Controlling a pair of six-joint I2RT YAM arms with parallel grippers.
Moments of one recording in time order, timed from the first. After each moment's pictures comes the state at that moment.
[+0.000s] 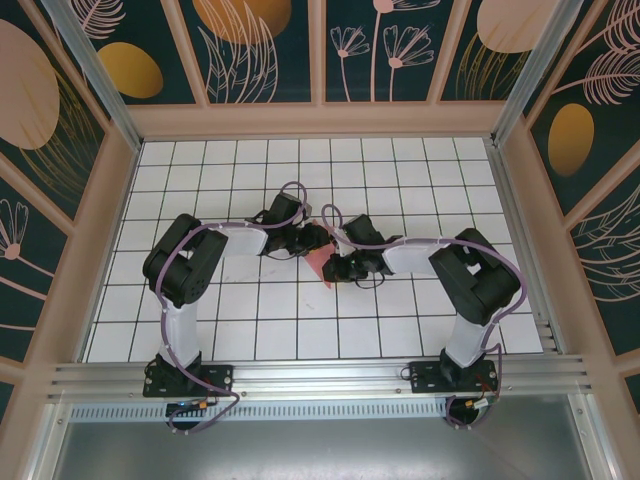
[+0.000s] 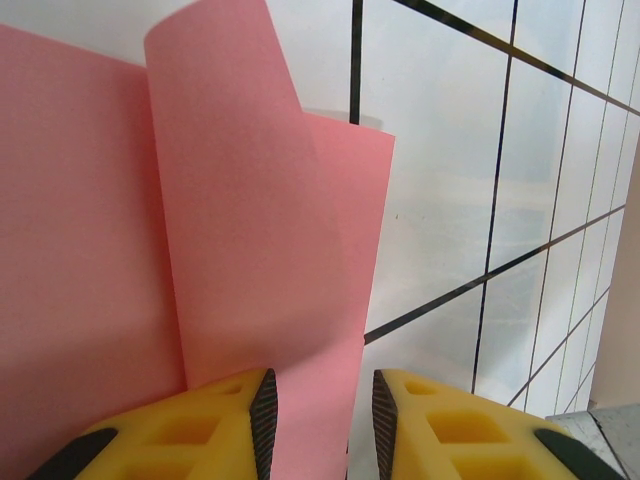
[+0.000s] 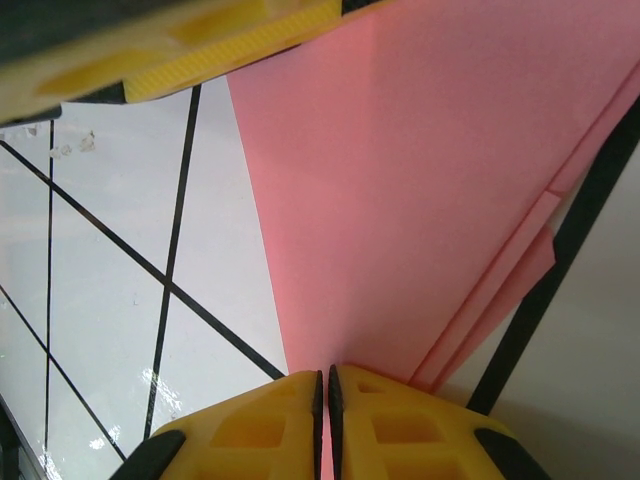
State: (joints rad) left arm -0.57 1.99 1.06 0.07 0.49 -0.88; right arm 0.68 1.77 0.83 -0.09 -0.49 0.50
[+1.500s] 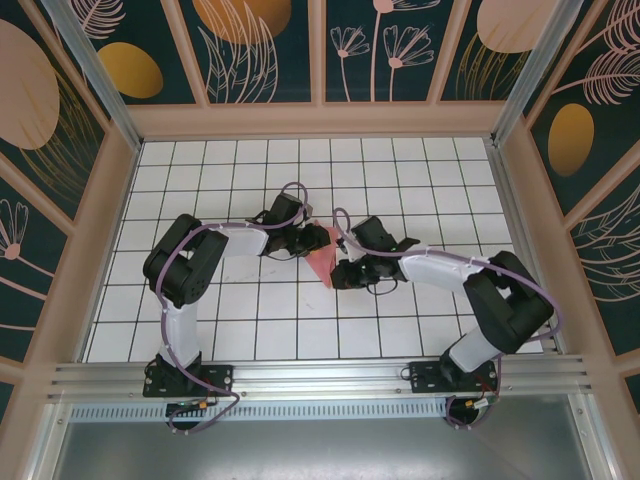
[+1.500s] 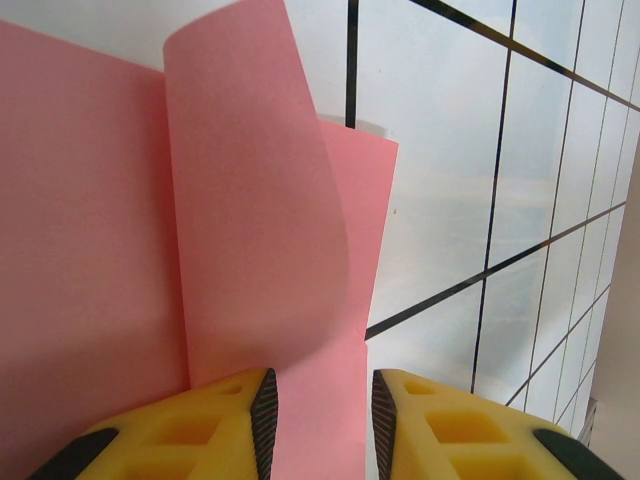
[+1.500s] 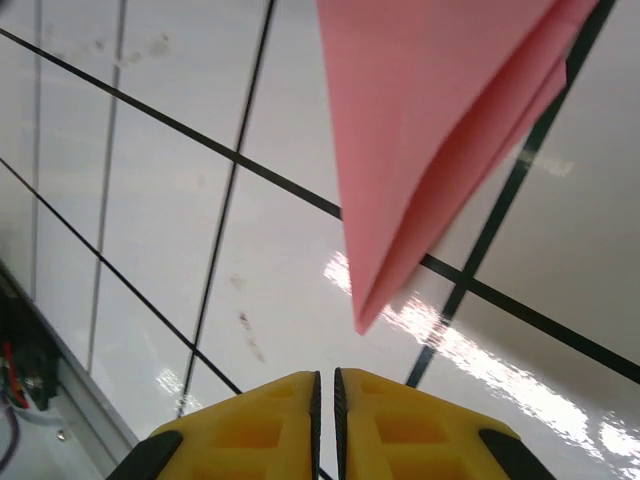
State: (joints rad) left arm -0.57 1.99 1.06 0.07 0.49 -0.88; right arm 0.69 1.54 0.78 -0.28 -0.50 0.47
